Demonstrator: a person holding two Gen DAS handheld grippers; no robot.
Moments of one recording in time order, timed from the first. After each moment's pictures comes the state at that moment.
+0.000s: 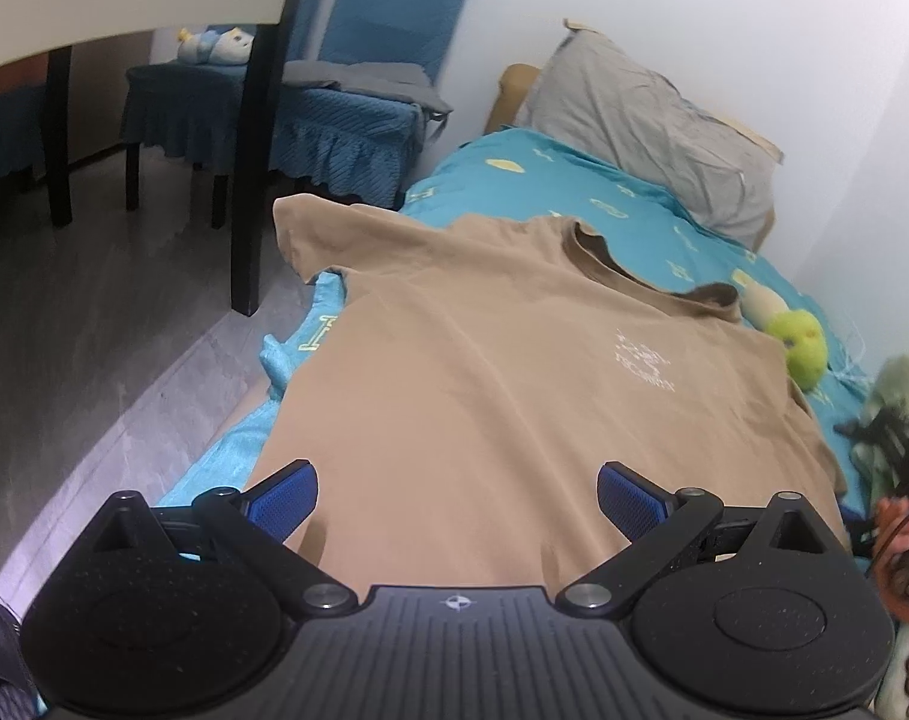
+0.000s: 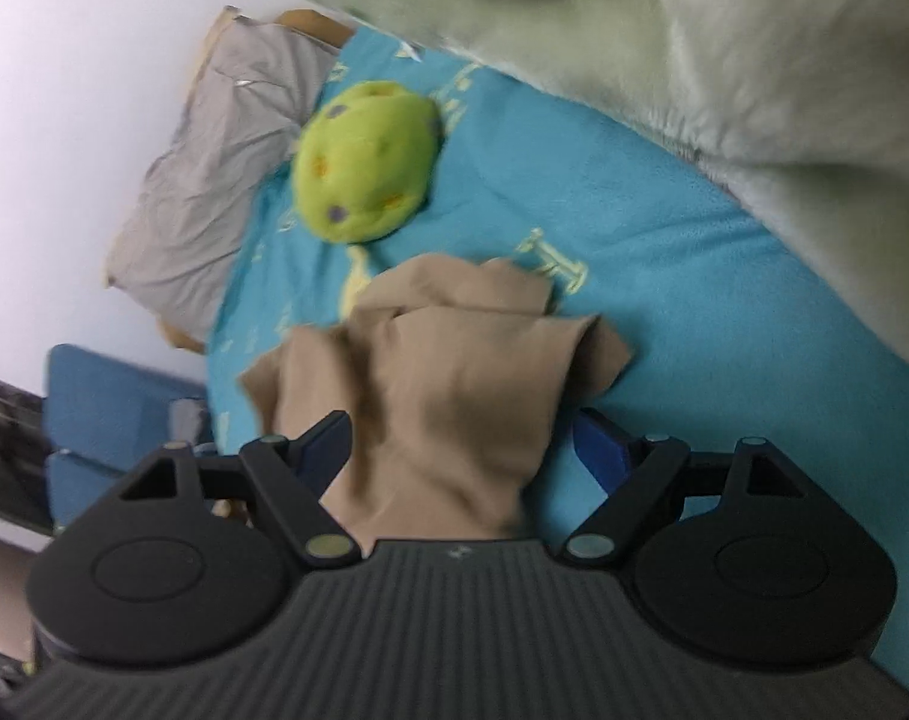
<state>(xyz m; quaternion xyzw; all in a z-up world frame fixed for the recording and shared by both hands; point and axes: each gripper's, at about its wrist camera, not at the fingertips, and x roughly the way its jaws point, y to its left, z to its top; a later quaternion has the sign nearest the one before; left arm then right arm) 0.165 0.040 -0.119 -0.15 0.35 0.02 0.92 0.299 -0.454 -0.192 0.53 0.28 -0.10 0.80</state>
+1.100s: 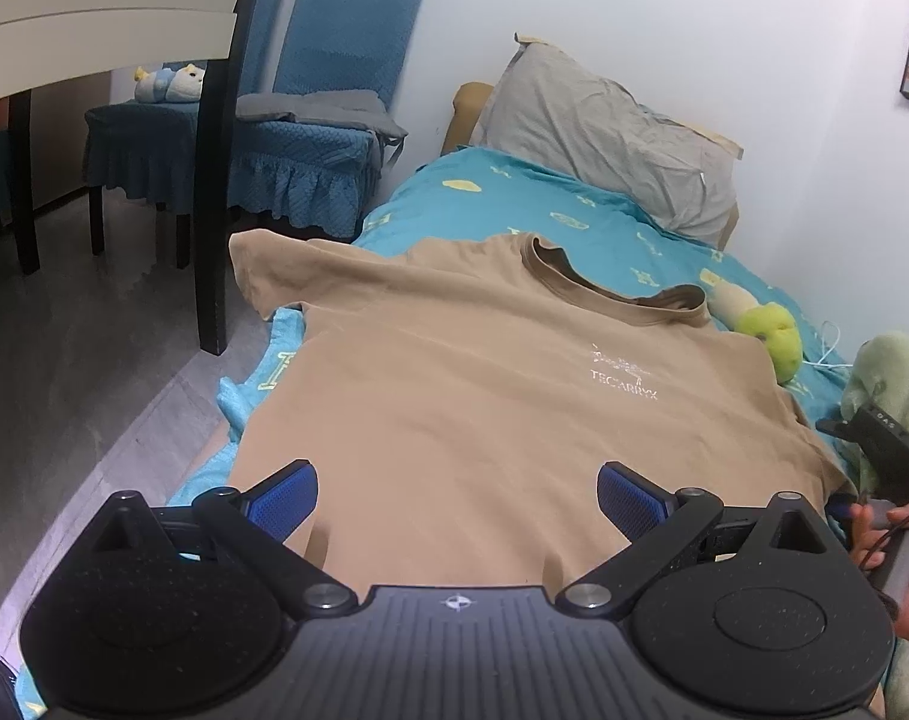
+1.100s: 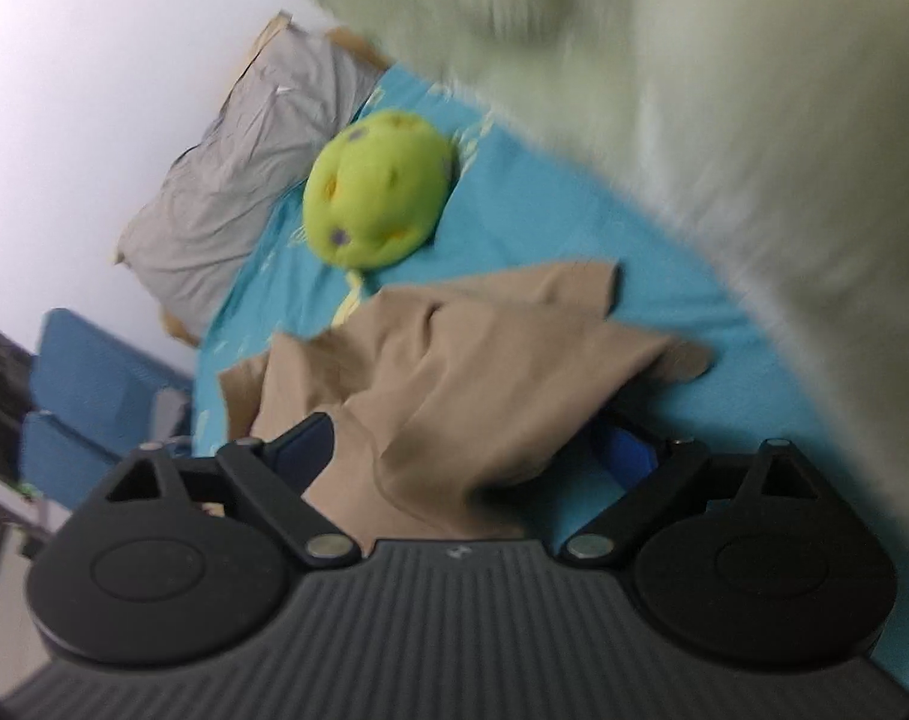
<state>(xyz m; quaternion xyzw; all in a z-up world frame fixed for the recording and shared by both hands) 0.170 0.028 -0.120 -0.12 0.32 -0.01 0.94 0.300 -0.459 -0.199 0.48 0.25 -0.09 0.84</state>
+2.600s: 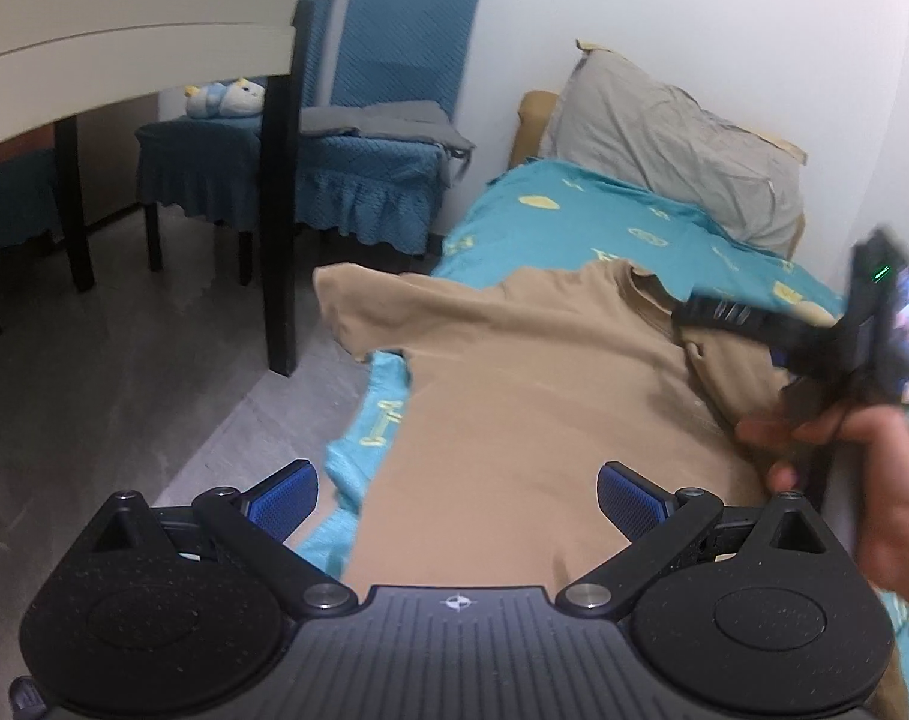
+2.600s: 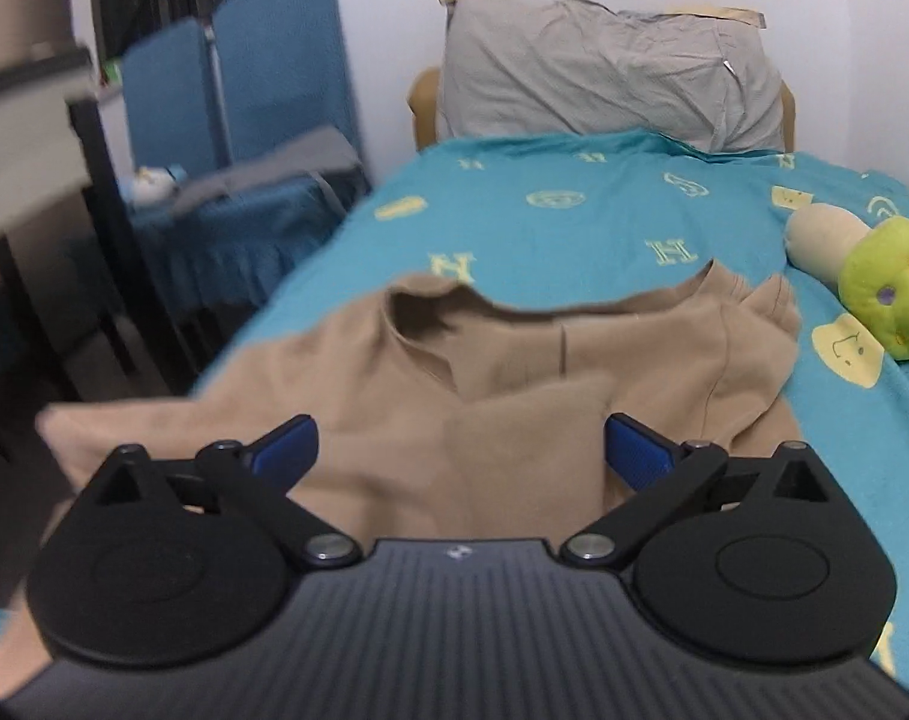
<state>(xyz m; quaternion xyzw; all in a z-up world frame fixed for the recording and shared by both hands) 0.194 0.076 -0.109 -0.09 0.32 0.04 0.94 0.383 -0.176 -0.114 0.07 0.27 0.09 0.96</state>
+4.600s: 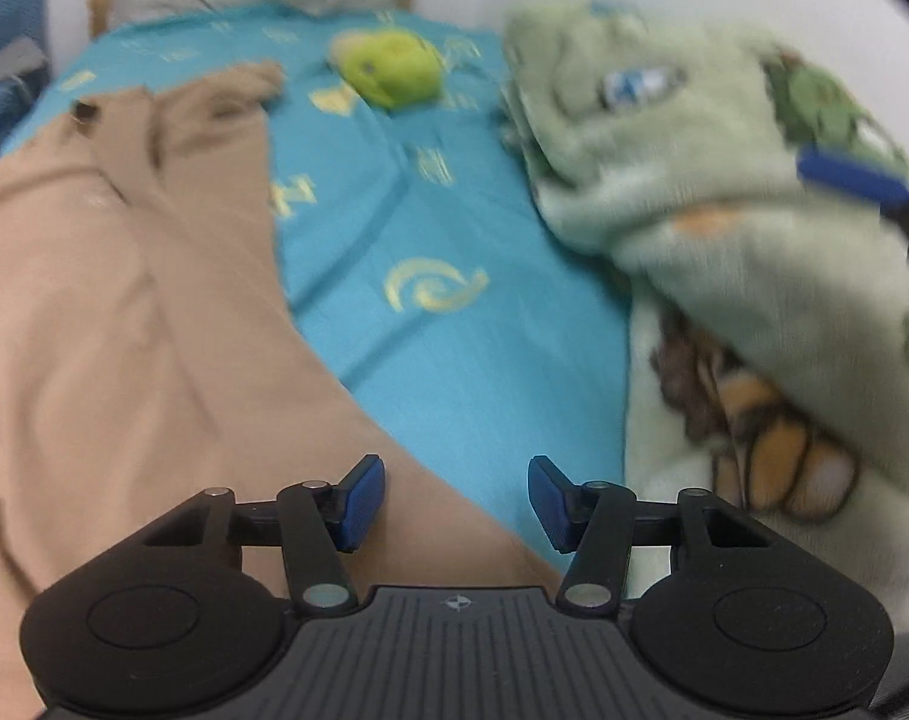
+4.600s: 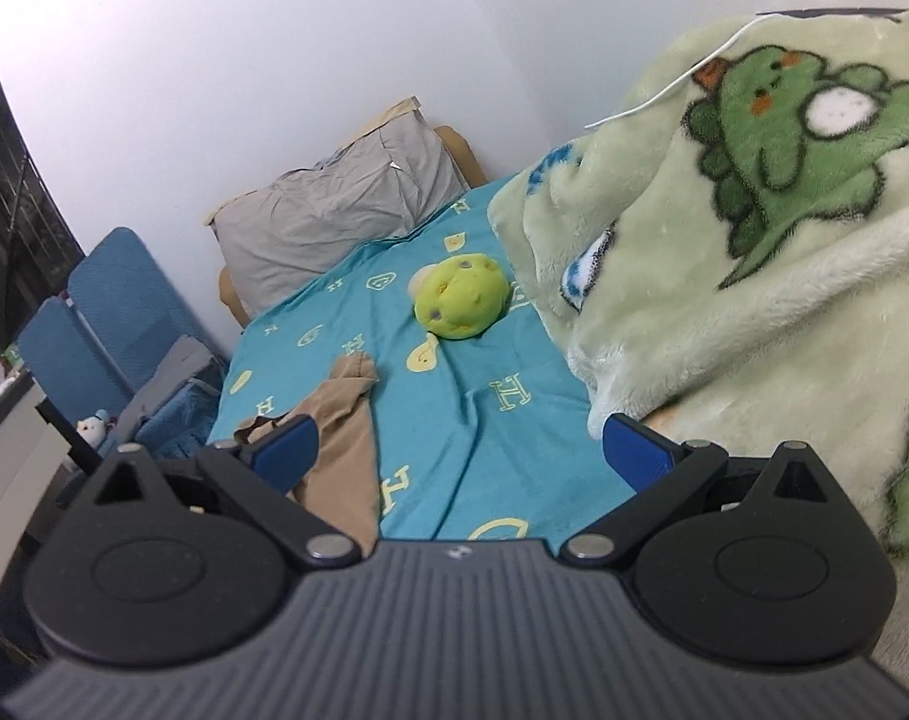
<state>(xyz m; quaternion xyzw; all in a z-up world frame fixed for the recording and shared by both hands) 0.107 -0.239 -0.147 0.03 0.47 -0.26 0.84 0.077 -0.422 -0.019 0.27 0.21 -0.10 0.93</state>
